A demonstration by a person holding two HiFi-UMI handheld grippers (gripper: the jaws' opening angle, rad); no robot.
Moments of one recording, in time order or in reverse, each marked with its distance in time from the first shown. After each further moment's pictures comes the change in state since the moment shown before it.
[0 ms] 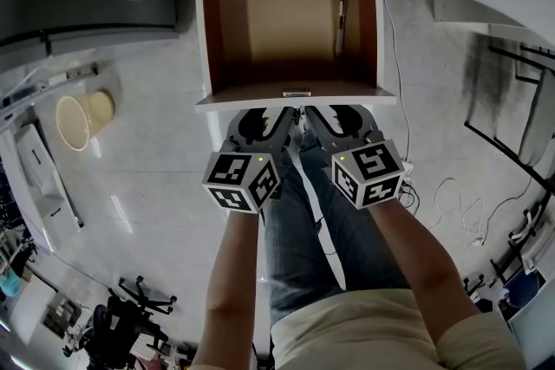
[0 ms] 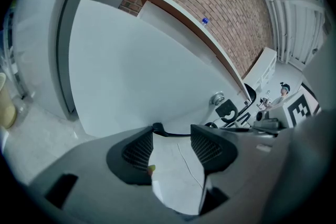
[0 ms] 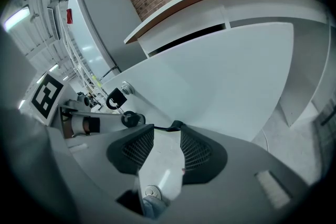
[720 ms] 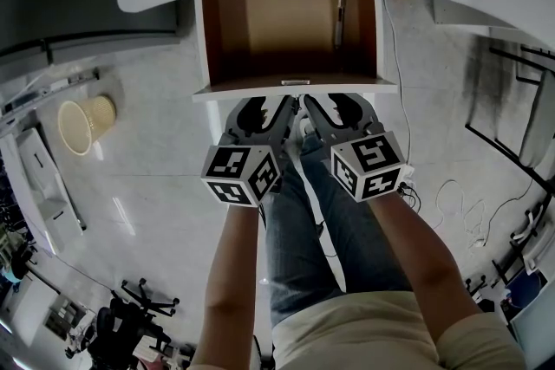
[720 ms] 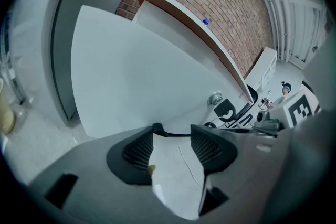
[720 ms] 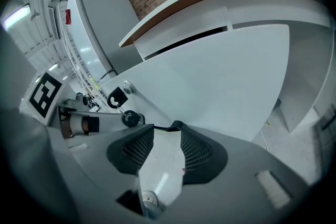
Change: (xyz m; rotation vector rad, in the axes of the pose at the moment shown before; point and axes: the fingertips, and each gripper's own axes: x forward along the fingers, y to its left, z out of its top) left arm 0.017 0.008 0.027 0.018 -0.022 0.008; right arm 0.018 -0.011 0.025 -0.011 -0.028 -0.009
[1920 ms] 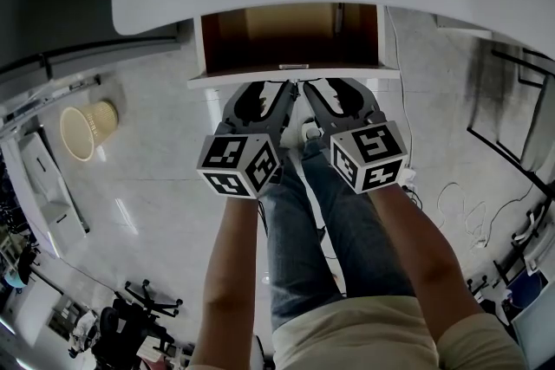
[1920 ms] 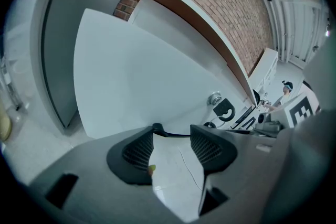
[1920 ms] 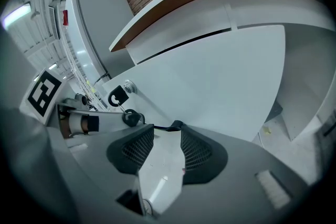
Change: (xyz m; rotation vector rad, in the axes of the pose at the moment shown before) left arm 0.028 0.011 0.040 0.013 -0.032 0.001; right arm 0.025 -0.017 0.038 -0.016 -0.041 -0.013
